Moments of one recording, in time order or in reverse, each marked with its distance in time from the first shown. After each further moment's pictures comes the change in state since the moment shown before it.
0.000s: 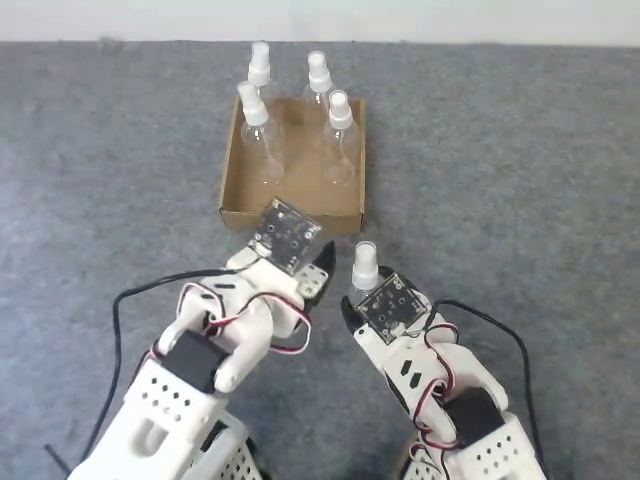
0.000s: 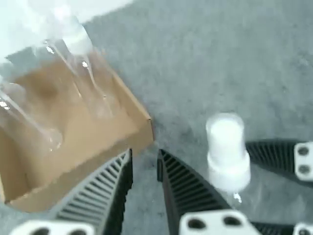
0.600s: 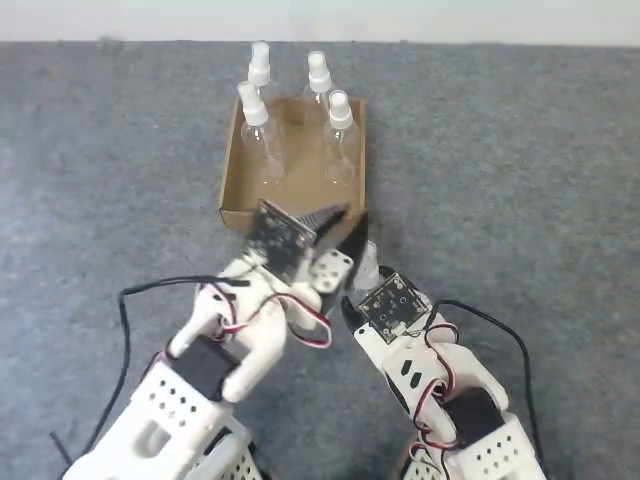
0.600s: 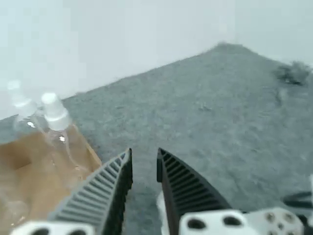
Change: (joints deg) left arm 7.2 0.0 1.0 -17.3 5.8; right arm 0.1 0.0 0.0 0.0 -0.3
